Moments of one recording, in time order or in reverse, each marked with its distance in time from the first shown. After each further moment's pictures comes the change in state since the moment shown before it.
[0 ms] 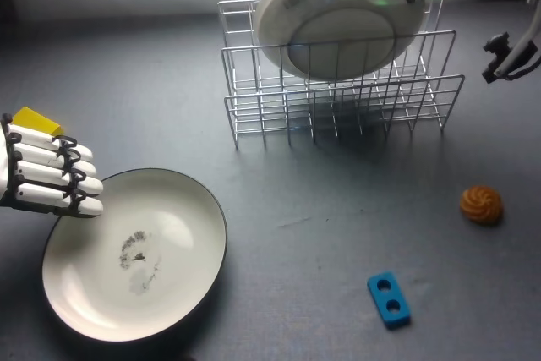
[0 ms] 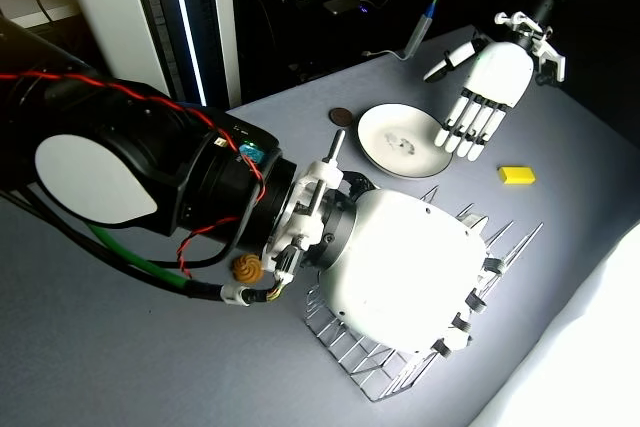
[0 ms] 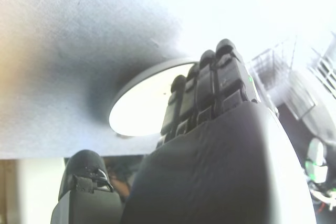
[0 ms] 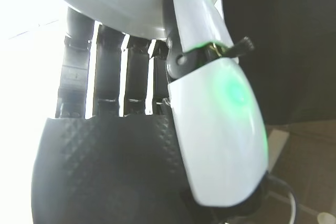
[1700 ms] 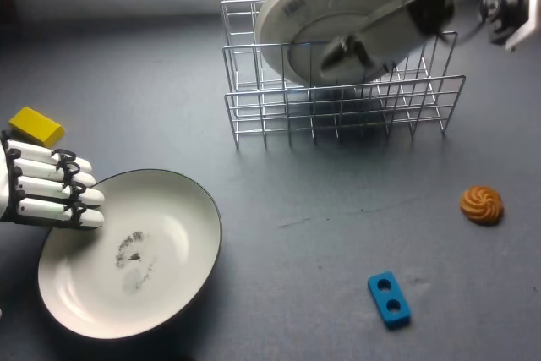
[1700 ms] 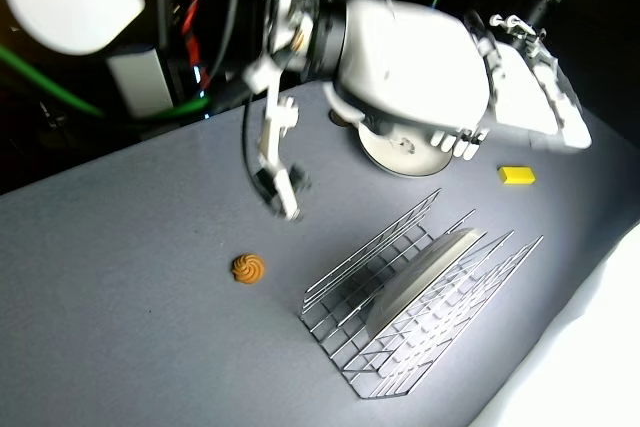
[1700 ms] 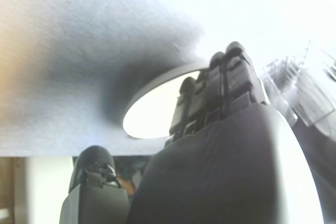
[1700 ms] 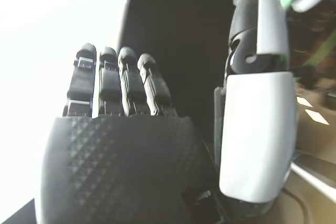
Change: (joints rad) left arm 0.089 -0.014 0.003 -0.040 0.015 0.021; right arm 0.112 0.142 -0.390 -0.264 0.026 -0.559
